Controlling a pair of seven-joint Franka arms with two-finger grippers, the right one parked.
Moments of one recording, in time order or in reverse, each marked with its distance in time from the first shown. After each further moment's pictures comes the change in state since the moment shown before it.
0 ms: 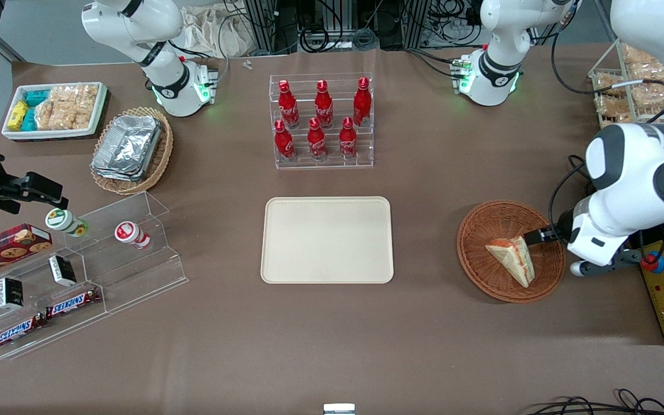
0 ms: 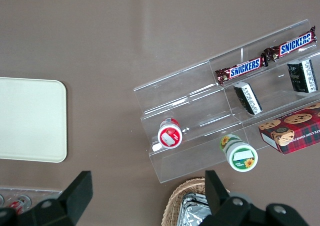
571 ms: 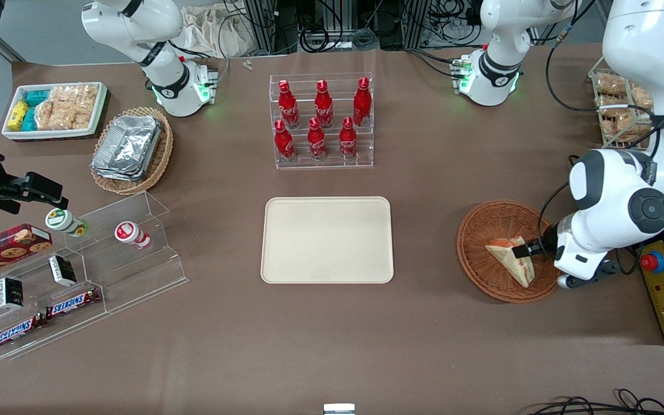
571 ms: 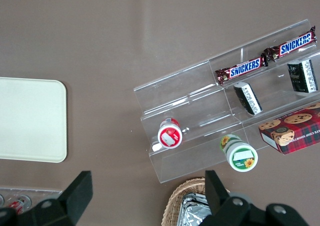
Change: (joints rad) arm -0.002 0.100 -0.001 -0.001 0.000 0.118 -0.097
